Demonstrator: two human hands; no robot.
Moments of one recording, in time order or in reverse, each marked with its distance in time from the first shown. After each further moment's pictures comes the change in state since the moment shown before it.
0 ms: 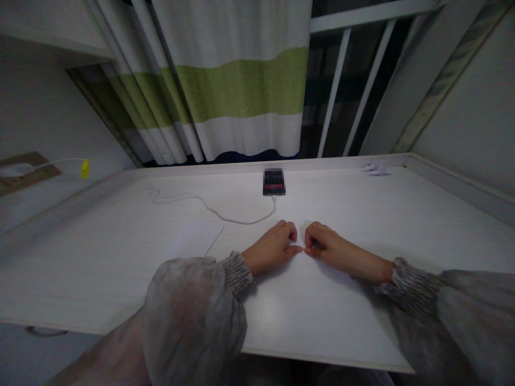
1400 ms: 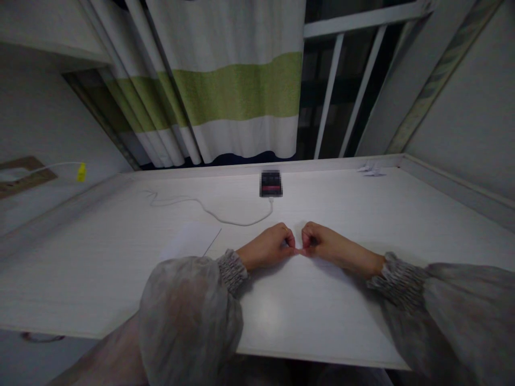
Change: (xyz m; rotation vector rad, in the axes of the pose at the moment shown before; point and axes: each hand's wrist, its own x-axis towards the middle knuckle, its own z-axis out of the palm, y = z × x) left_hand 0.005 0.000 -0.006 -0.029 -0.090 -0.021; right_hand 0.003 0.004 -0.002 0.375 -0.060 0.141
